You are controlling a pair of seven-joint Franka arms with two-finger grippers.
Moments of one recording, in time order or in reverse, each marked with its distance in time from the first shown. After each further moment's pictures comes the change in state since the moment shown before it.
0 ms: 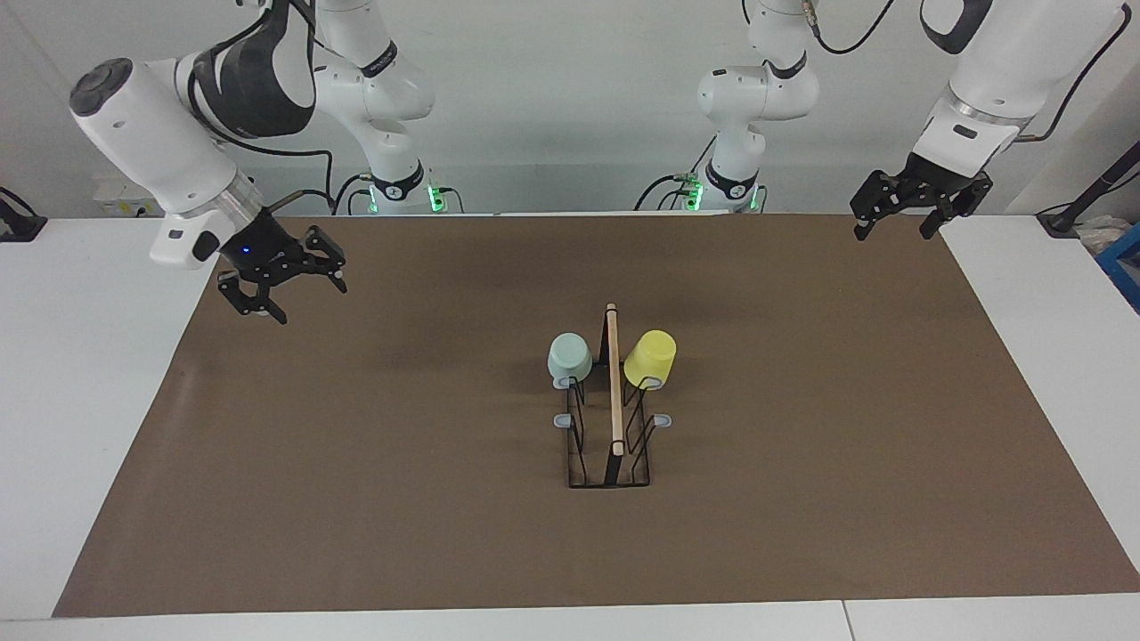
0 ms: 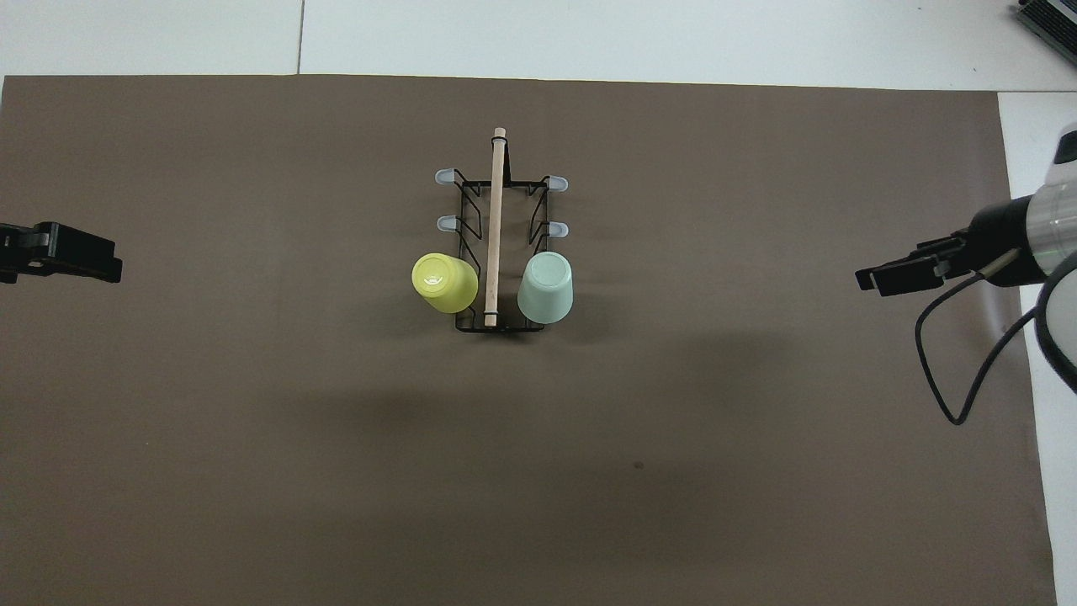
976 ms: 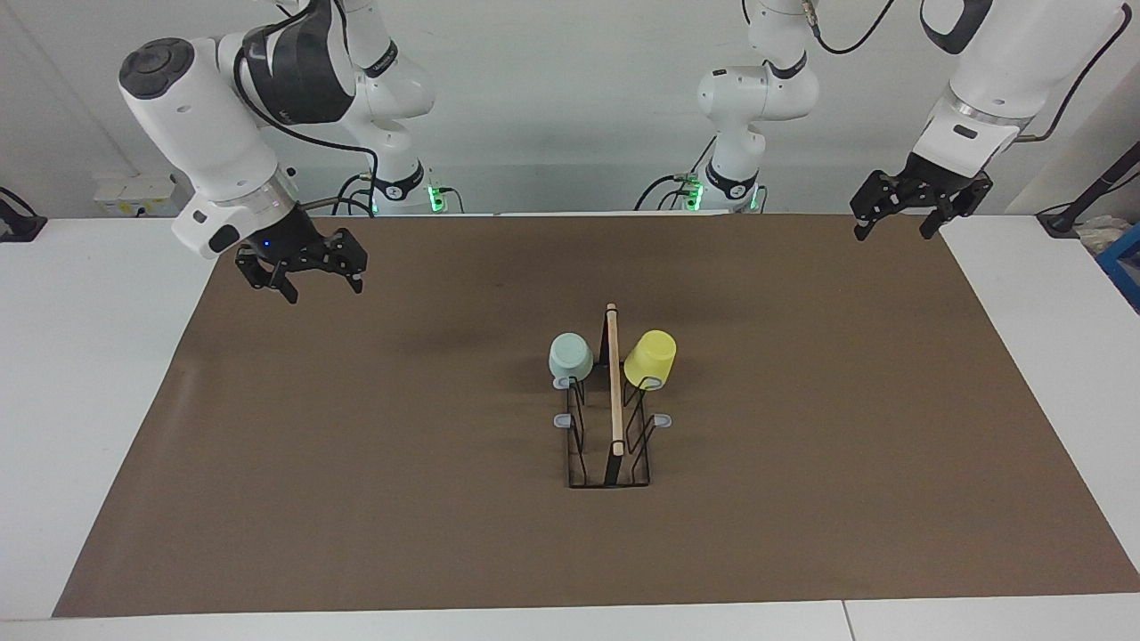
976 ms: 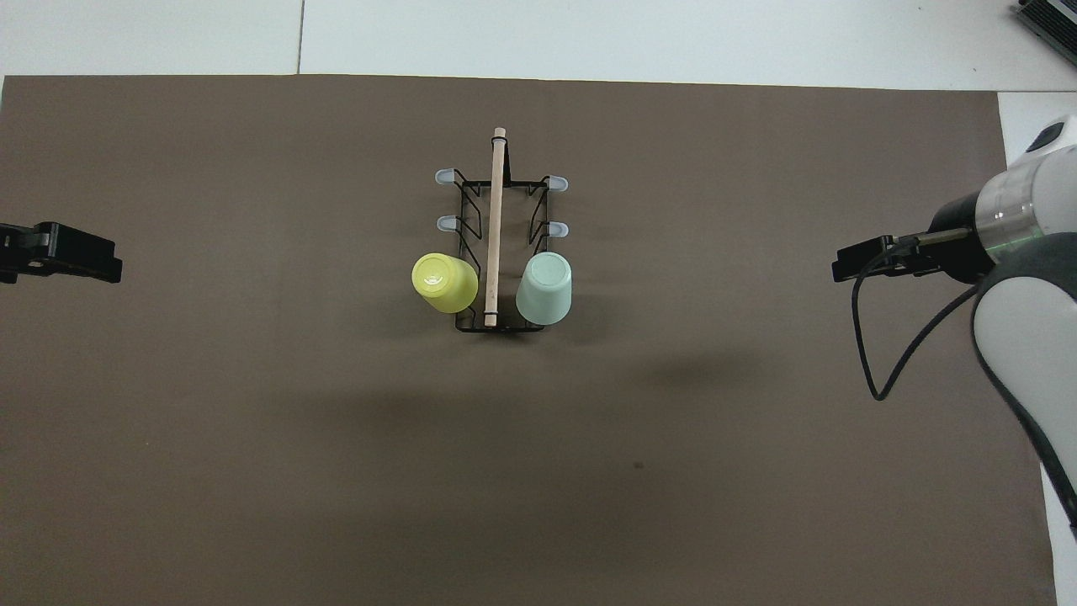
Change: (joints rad) left arm 0.000 0.000 0.000 0.000 0.000 -0.001 0.000; right arm 0.197 0.015 -0.093 0.056 -0.116 -0.068 0.364
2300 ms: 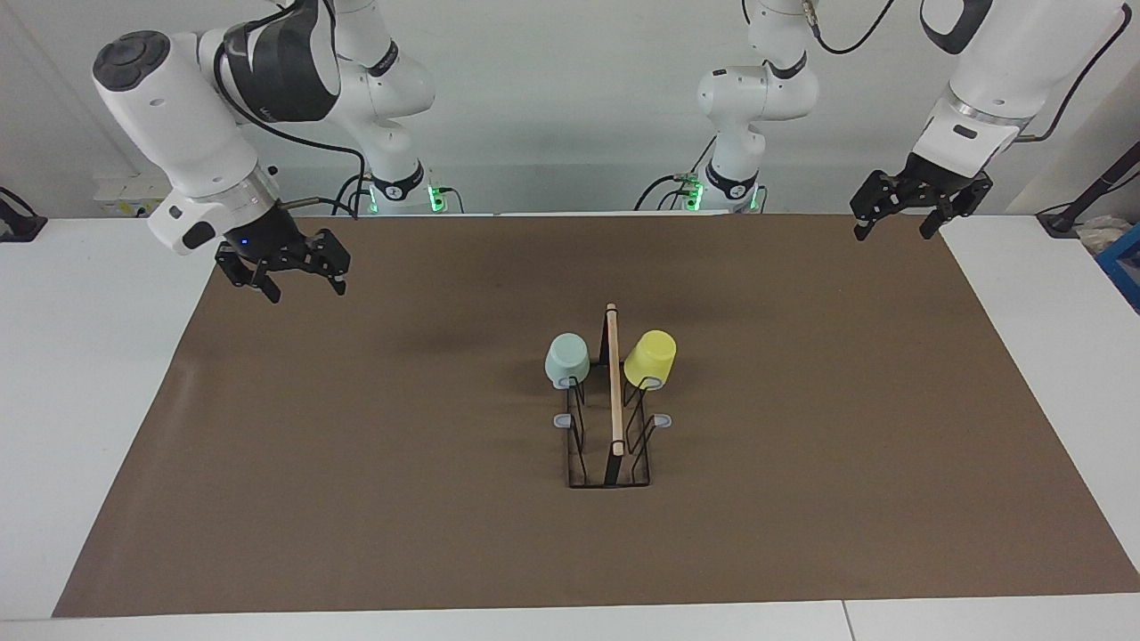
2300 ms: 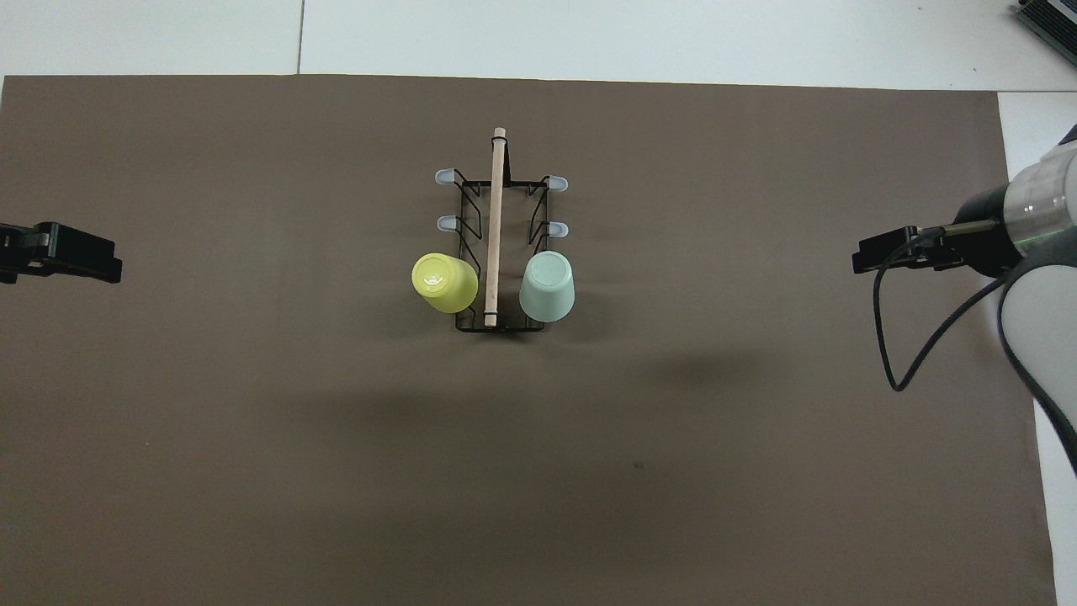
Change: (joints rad) left arm 0.000 0.000 0.000 0.000 0.000 0.000 0.000; right arm 0.032 0.006 -0.059 0.018 0.000 0.000 0.000
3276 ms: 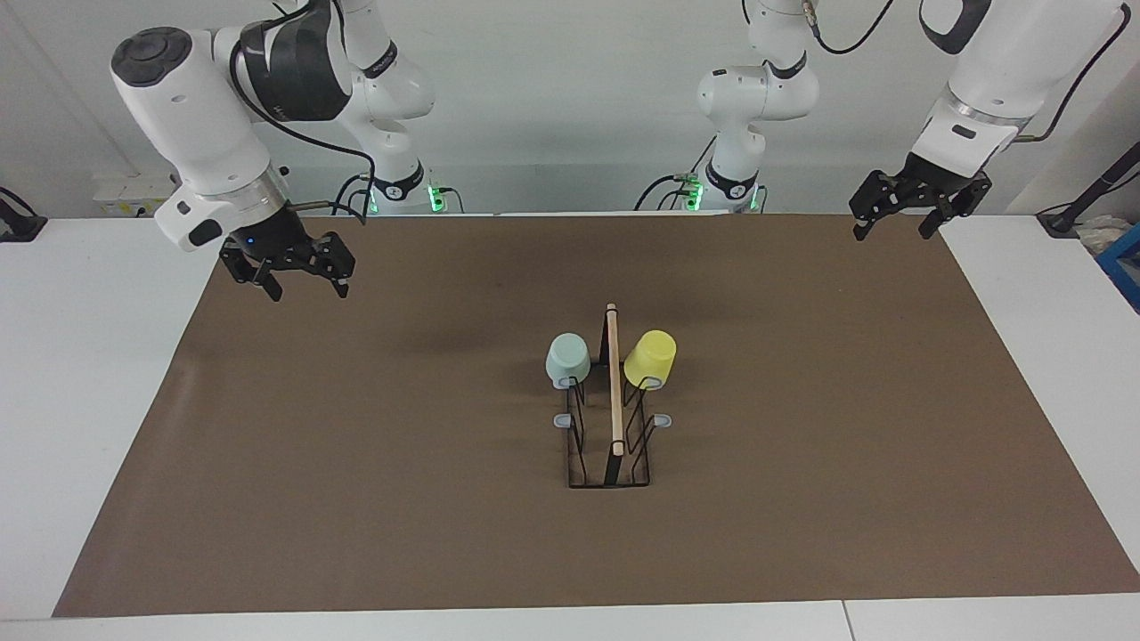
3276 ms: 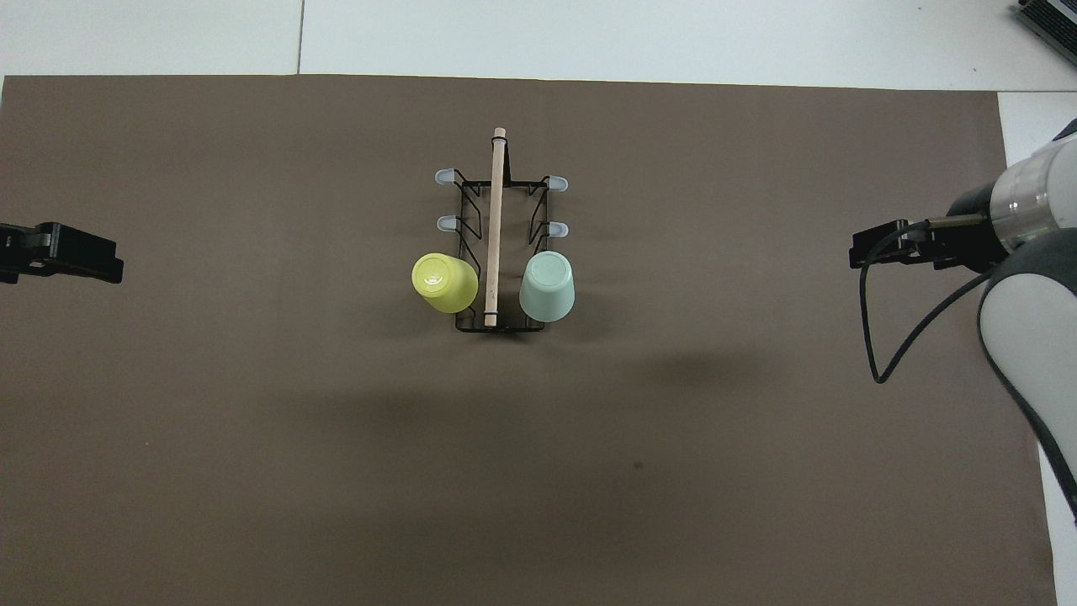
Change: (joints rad) left arm 0.000 0.000 -0.002 0.000 0.000 0.000 0.000; right arm -0.148 0.004 0.176 0.013 -0.058 0.000 0.096
